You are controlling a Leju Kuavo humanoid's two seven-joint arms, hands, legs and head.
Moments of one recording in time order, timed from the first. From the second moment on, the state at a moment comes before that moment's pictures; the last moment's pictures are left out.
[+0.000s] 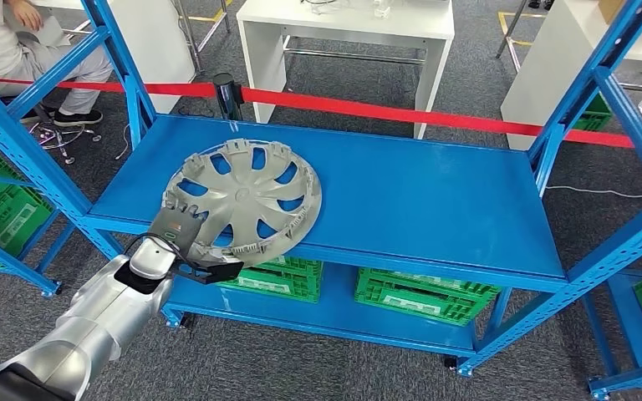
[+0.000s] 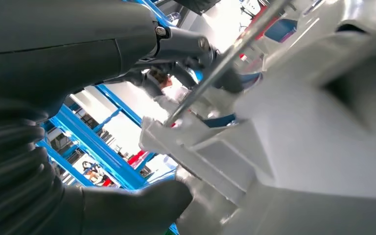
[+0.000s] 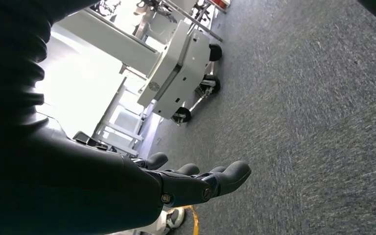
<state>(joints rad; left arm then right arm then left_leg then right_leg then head) -0.90 -0.12 -0.70 -0.23 -1.49 -0.07 0.03 -0.07 0.03 -0.40 -0.20 0.98 0.55 0.47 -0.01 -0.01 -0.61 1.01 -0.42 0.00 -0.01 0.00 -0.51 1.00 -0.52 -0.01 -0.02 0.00</state>
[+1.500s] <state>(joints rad) -0.94 -0.08 -0.60 -0.24 -1.29 -0.22 -0.08 -0.09 0.04 -0.40 -0.20 1.03 0.55 0.44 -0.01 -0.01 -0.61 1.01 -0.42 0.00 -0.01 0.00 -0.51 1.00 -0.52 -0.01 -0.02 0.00</state>
